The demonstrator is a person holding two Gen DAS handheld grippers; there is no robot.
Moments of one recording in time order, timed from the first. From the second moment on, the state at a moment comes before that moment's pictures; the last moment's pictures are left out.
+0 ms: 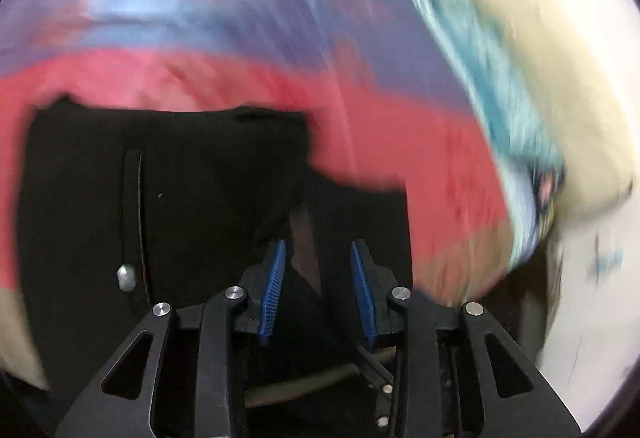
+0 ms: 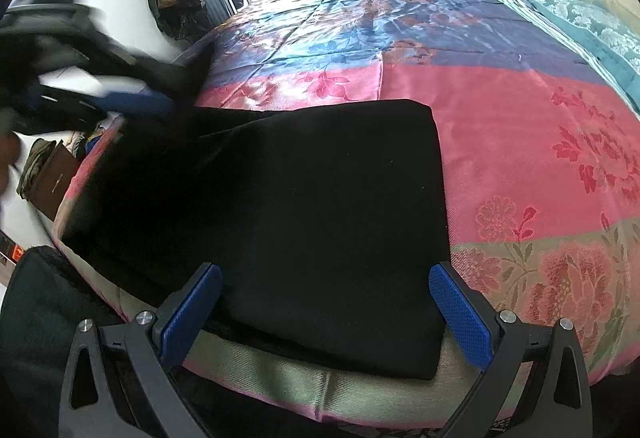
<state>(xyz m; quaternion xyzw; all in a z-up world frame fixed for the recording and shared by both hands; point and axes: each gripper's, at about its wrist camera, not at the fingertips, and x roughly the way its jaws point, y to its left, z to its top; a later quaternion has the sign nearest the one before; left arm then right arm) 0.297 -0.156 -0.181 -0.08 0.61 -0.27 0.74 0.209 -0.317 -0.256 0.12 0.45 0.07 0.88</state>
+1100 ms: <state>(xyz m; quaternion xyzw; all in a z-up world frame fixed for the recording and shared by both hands) 0.240 0.074 -0.191 -0.17 0.51 -0.04 0.84 0.291 -0.290 -0.250 0.19 0.48 0.42 0.75</state>
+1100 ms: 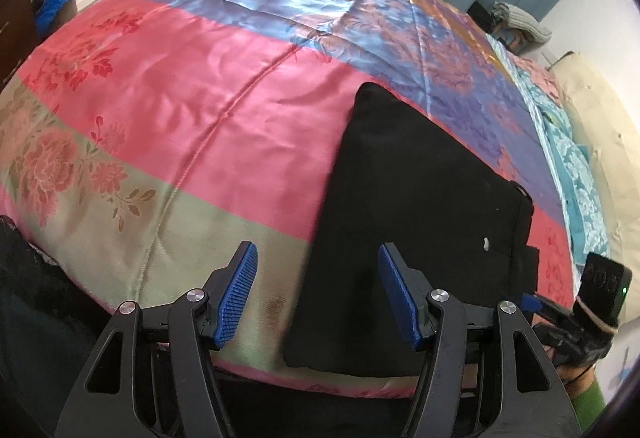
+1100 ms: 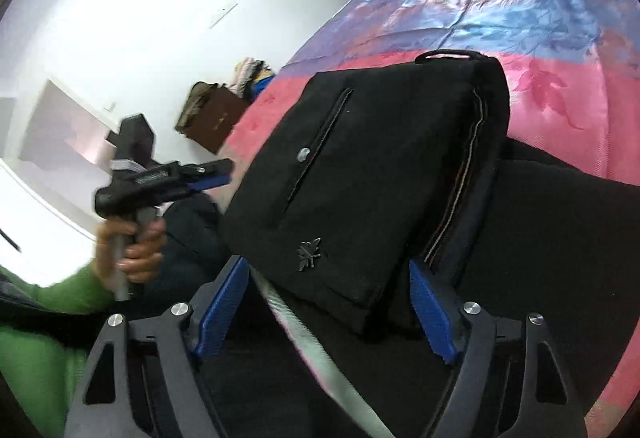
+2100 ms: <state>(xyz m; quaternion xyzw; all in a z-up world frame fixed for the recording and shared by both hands) 0.230 0.071 -0.172 -0.19 0.49 -0.05 0.85 0.249 -0.383 -0.171 0.28 0.42 0.30 0.81</state>
